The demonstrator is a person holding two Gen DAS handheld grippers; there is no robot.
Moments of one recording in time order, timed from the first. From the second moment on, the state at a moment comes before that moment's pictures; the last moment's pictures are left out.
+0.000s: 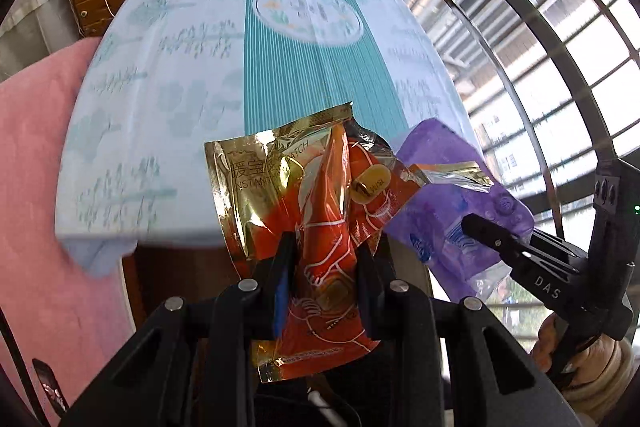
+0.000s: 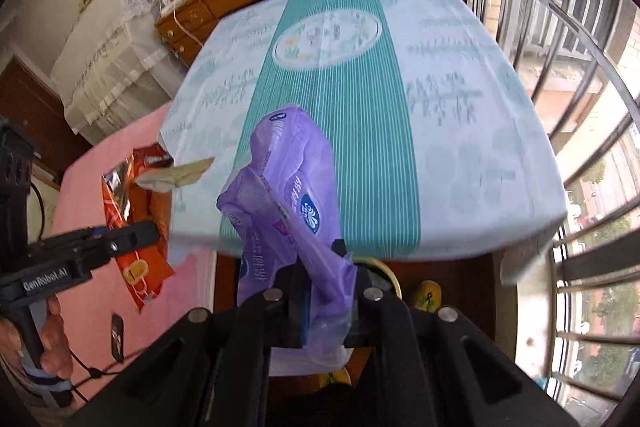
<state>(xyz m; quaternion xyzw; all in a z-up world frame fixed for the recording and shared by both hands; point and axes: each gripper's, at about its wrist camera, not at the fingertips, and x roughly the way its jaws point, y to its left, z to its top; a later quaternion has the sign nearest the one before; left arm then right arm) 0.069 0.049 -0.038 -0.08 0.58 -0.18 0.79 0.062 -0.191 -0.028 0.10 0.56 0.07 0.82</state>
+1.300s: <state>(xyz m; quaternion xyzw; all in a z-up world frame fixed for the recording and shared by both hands) 0.054 -0.030 -0.482 -0.01 0.69 -0.14 0.71 0.019 -0.192 -0.455 0.08 0.69 -0.01 0.72</state>
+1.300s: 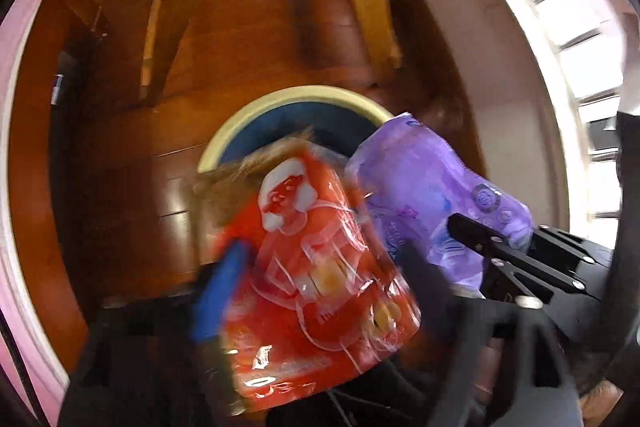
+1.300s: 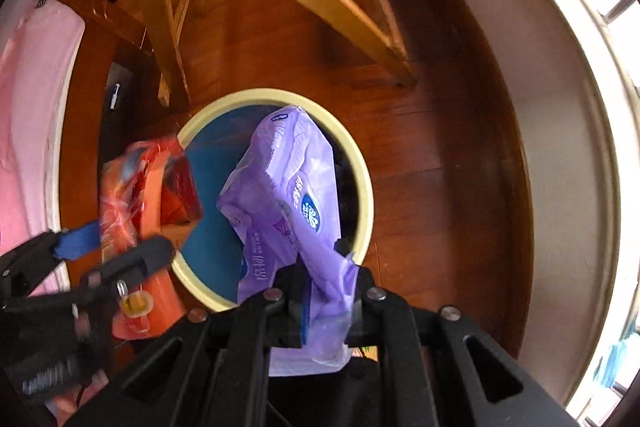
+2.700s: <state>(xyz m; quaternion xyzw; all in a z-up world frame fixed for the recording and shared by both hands) -0.013 0.053 -0.193 -0.04 0.61 -0.06 0.79 -0.020 -0.200 -0.209 0.13 0.63 0.03 0.77</state>
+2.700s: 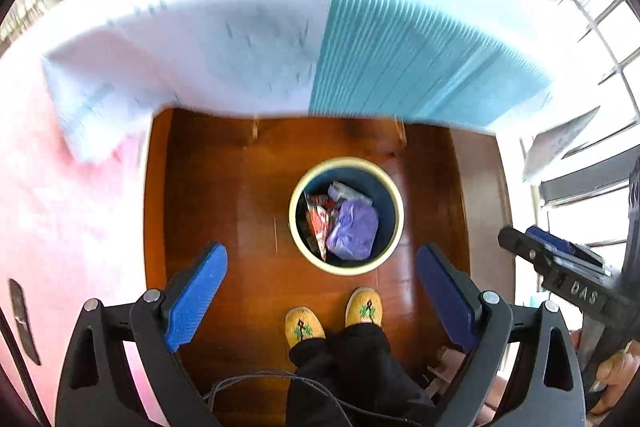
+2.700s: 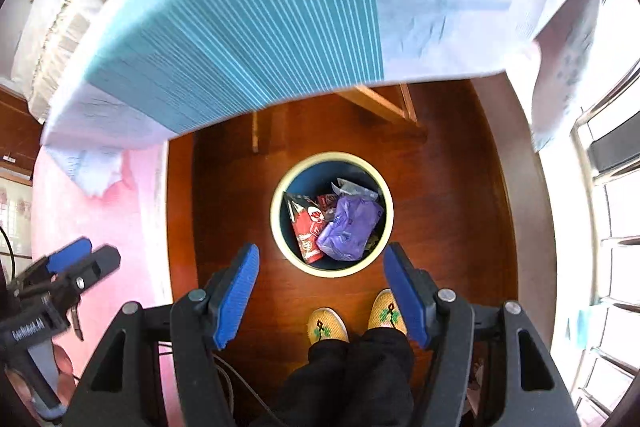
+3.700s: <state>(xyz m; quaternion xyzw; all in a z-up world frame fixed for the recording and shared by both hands) -0.014 0.019 0.040 -0.04 0.46 -0.06 0.88 -0.019 -0.202 0.033 0.12 0.48 0.09 0.86</state>
